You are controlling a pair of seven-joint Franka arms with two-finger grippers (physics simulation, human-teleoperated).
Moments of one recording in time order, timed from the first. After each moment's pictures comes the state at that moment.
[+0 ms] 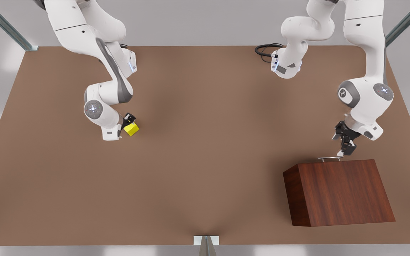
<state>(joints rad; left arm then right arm) -0.04 0.06 0.21 -2.26 -0.20 2.62 -1.15 -0.08 0.13 0.33 -2.34 0.05 2.34 -0.62</state>
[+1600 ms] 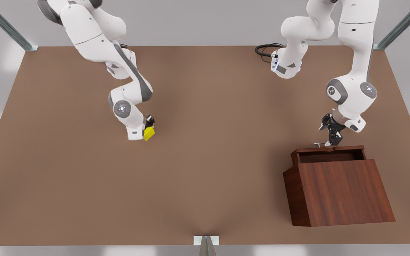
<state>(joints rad) -0.06 0.03 0.20 -2.49 -0.32 2.71 -1.15 0.14 0.27 0.31 -2.27 0.02 2.47 -0.41</state>
